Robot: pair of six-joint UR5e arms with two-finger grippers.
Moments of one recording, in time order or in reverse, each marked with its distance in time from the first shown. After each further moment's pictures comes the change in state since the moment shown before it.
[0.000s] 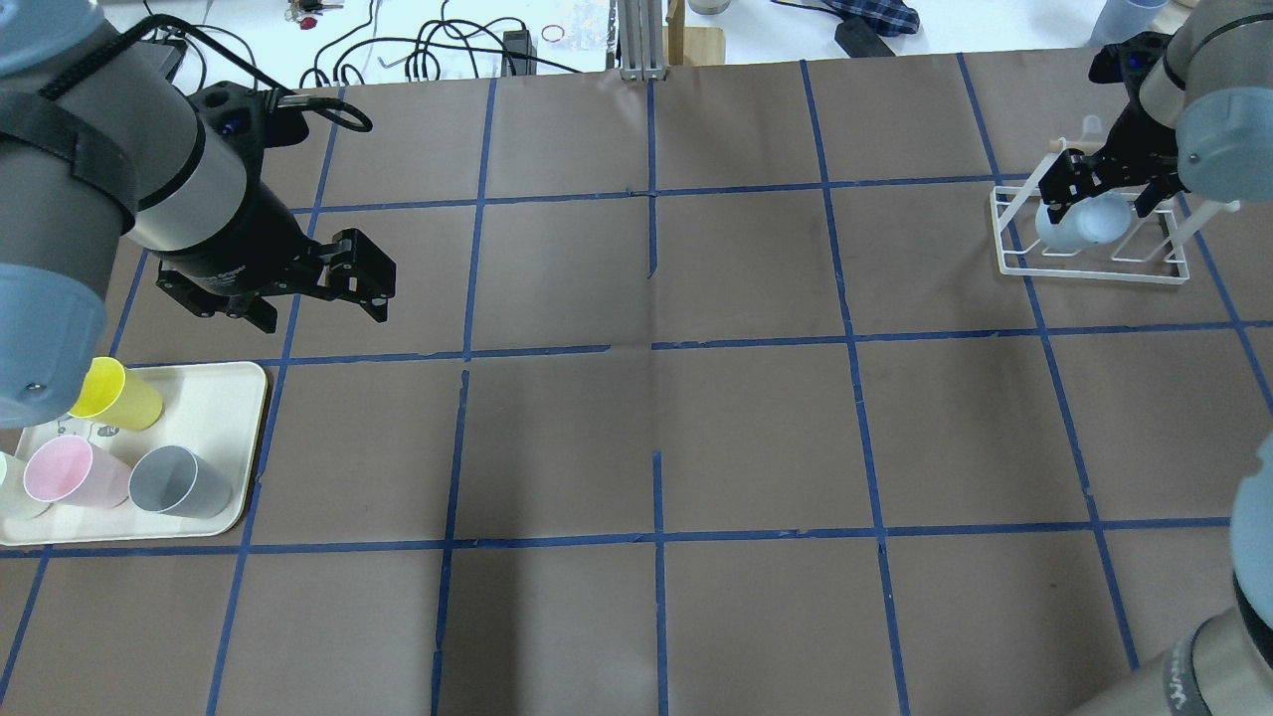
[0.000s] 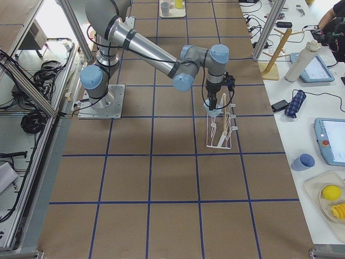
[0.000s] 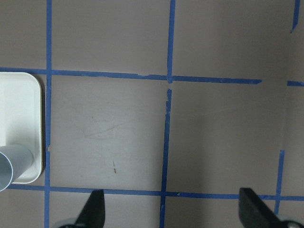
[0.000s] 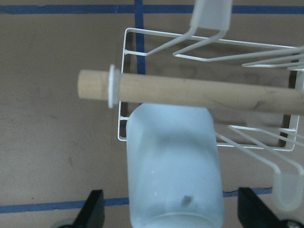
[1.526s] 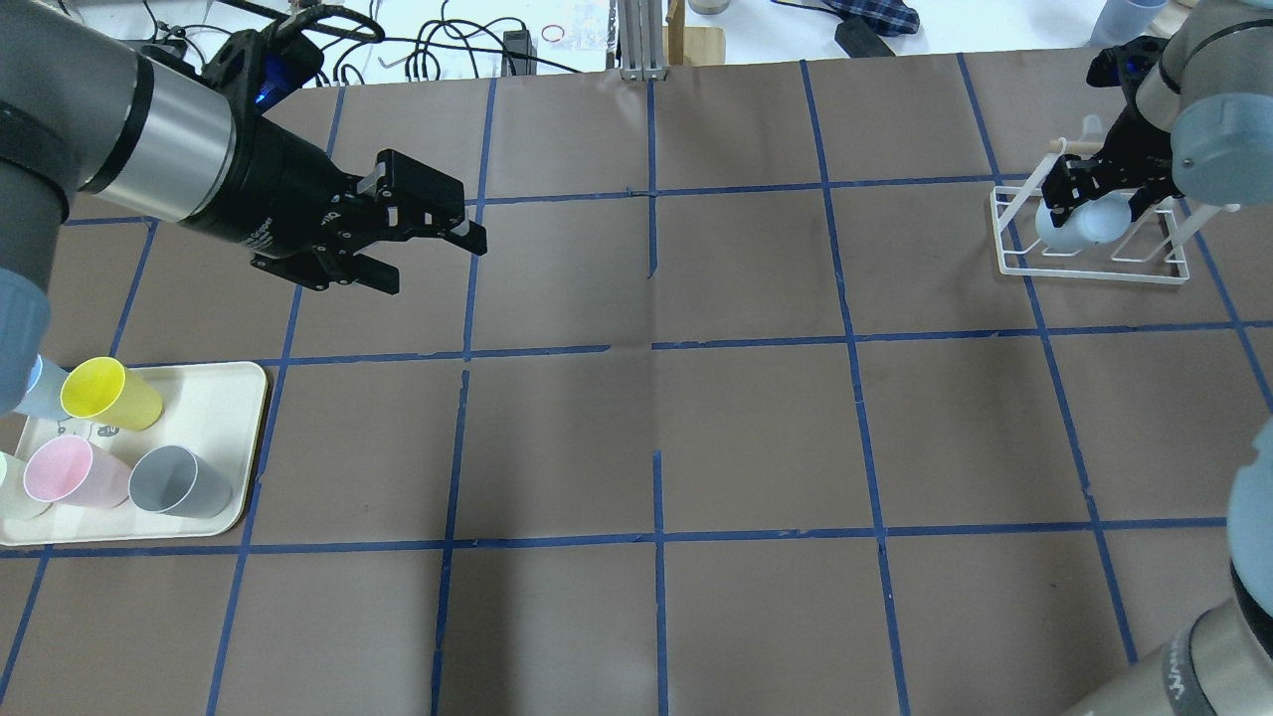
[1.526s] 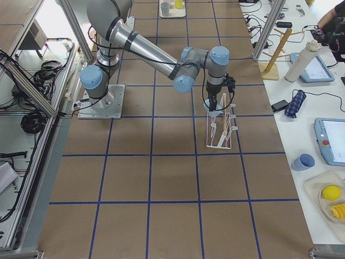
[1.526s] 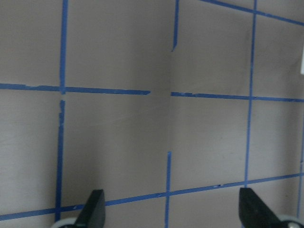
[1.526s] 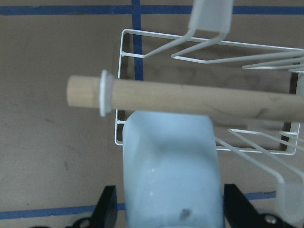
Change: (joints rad) left arm 0.052 0.019 0.012 0.000 -0.552 0.010; right arm -0.002 0.014 0.000 -0.016 -0.002 0.000
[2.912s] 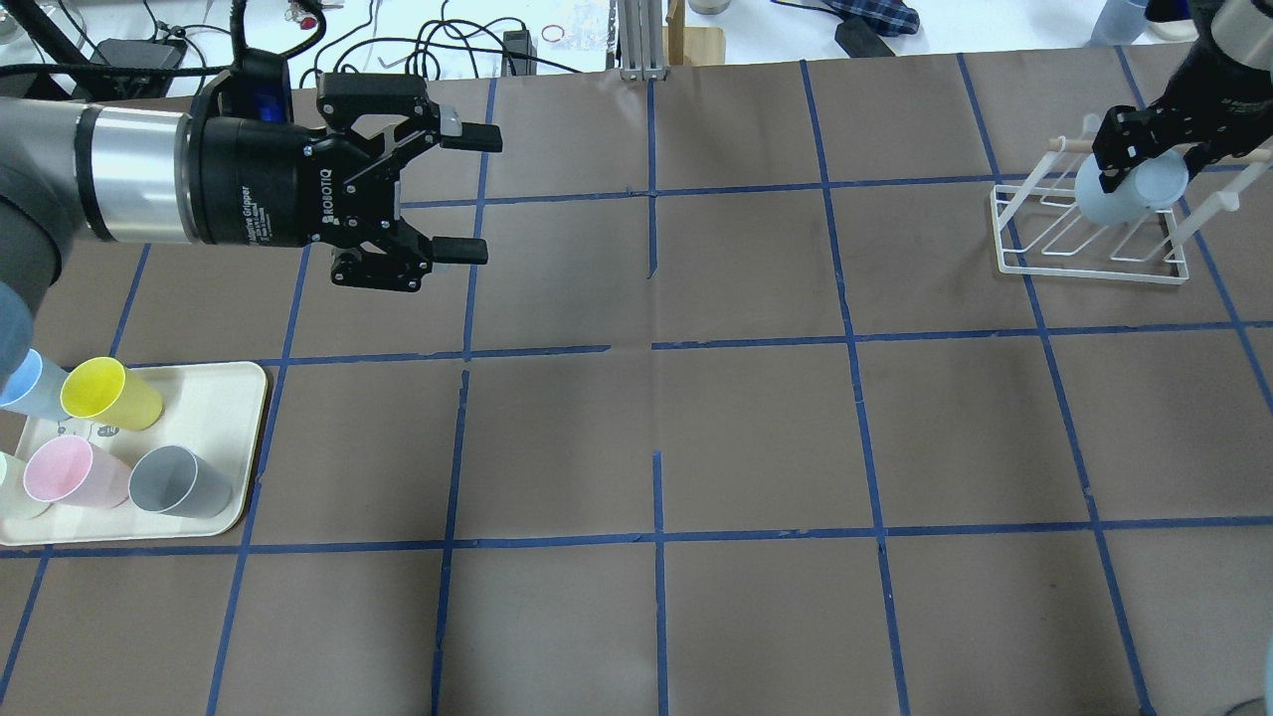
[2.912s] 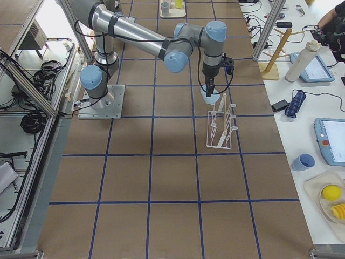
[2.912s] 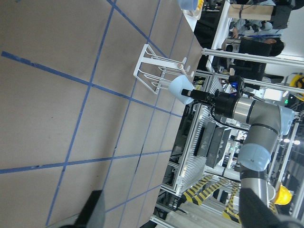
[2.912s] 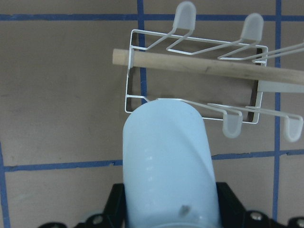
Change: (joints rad) left arm 0.138 -0.008 -0.115 -0.218 -0.672 -0.010; right arm 0.000 -0.173 -0.060 0.238 0.005 -0.006
